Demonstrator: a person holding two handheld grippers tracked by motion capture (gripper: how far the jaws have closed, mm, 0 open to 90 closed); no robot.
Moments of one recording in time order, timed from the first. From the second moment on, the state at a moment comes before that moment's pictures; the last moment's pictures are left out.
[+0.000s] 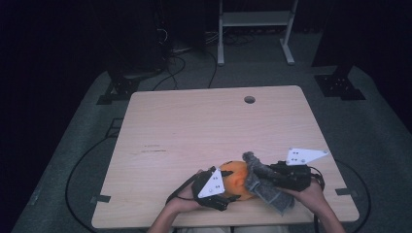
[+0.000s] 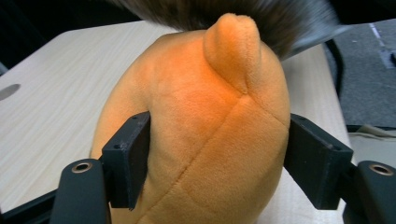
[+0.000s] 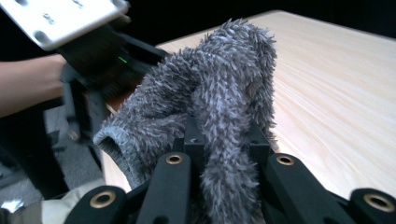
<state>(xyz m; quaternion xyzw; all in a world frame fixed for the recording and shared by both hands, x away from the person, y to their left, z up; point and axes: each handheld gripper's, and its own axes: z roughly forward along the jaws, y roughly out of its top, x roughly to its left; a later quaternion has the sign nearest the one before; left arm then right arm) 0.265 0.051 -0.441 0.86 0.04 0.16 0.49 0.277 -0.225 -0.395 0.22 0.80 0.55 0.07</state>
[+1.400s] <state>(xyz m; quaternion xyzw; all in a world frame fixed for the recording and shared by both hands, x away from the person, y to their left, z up) 0.294 0.085 -0.445 0.82 0.16 0.10 0.54 0.300 -0.246 -0.426 0.30 0.81 0.49 0.09</state>
